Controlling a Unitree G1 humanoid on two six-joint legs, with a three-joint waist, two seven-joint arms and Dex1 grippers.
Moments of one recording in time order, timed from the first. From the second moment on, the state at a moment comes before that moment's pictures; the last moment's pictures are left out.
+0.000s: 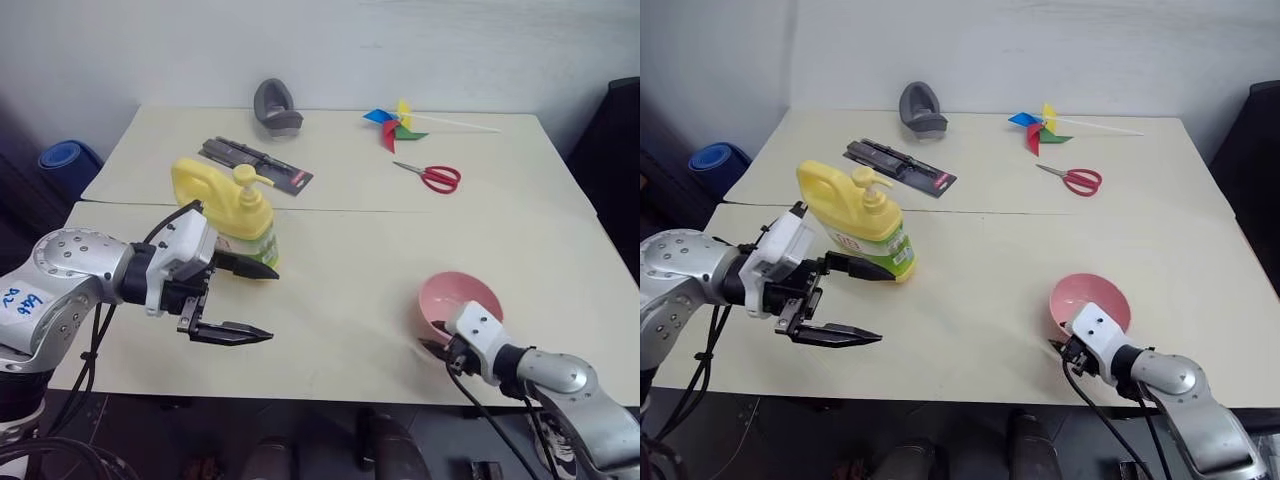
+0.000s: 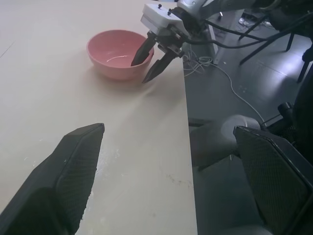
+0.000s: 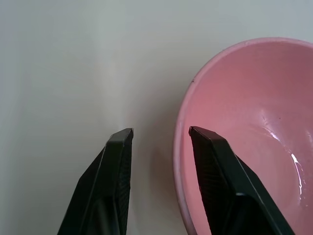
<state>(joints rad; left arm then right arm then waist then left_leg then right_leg) -0.43 1.00 0.07 -0.39 -0.74 0.67 -1.21 0.12 -0.73 0.00 -0.43 0.18 0.48 0.66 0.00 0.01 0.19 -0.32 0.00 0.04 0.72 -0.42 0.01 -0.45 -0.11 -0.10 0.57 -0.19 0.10</state>
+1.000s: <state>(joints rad) -0.72 1.04 0.28 -0.17 -0.90 0.84 -1.11 -0.80 -0.69 0.28 -0.22 0.19 0.50 1.04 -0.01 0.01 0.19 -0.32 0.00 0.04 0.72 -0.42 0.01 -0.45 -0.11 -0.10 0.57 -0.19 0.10</state>
